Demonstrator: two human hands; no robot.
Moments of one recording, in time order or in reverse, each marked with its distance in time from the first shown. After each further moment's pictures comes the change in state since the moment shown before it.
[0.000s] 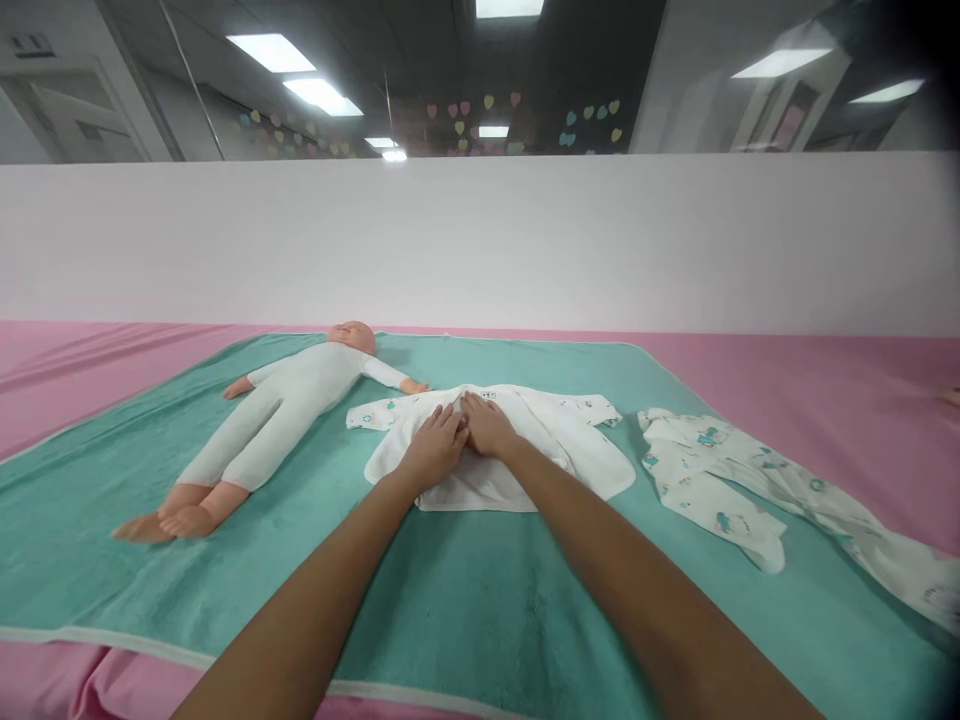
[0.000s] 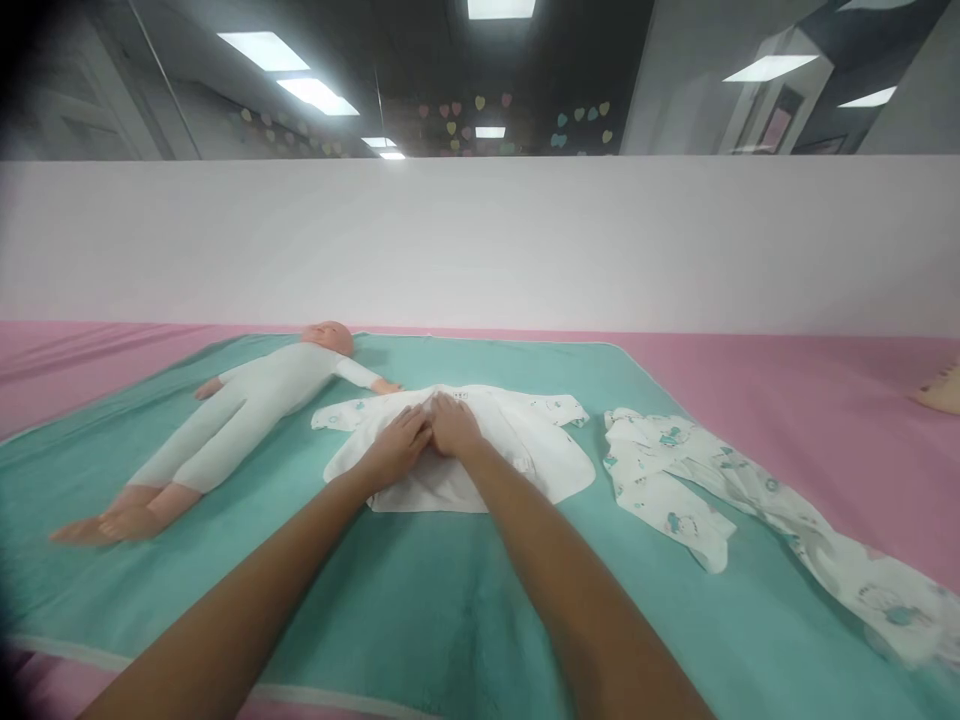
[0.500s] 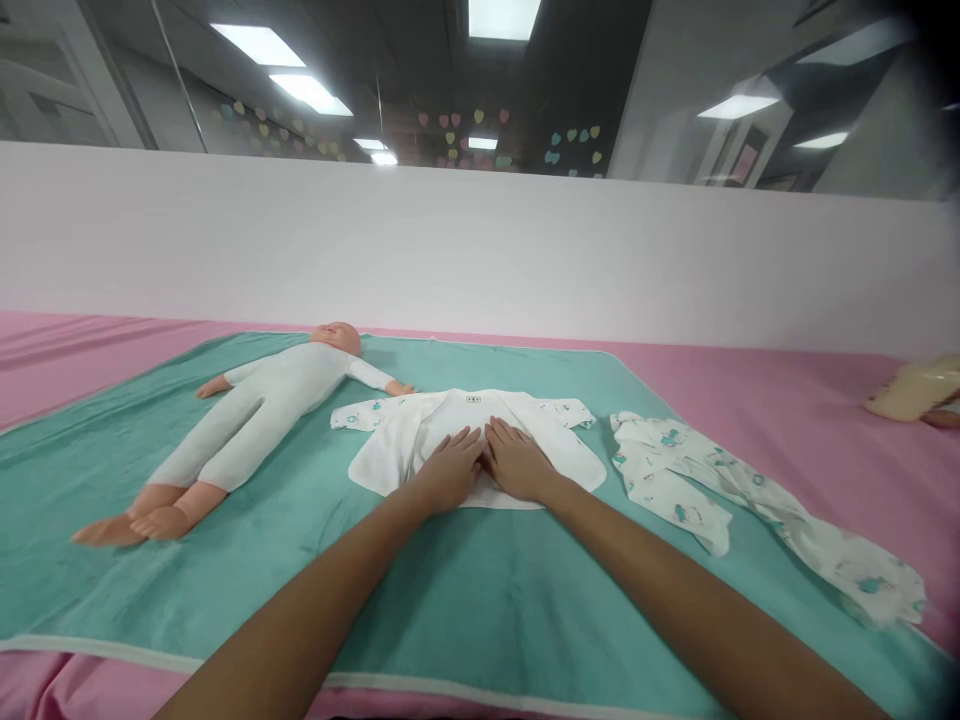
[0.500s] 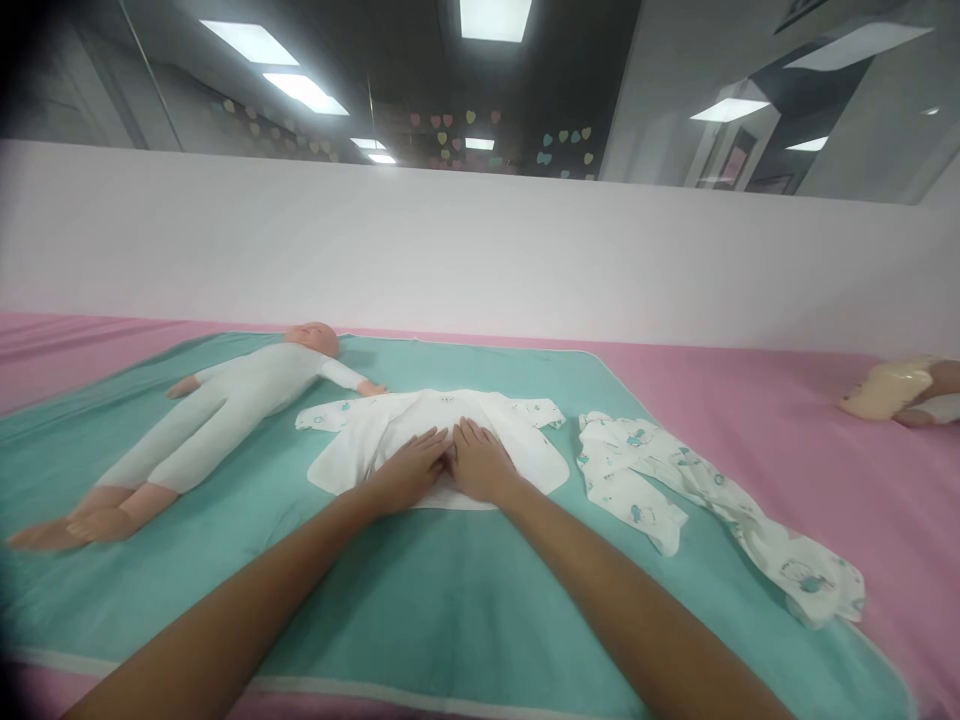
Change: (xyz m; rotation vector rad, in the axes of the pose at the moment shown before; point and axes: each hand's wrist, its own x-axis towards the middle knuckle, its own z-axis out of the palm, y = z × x) left_hand -0.013 0.037 0.012 -0.029 -0.118 0.236; right_hand -0.097 0.020 -0.030 -0.058 -0.037 0.056
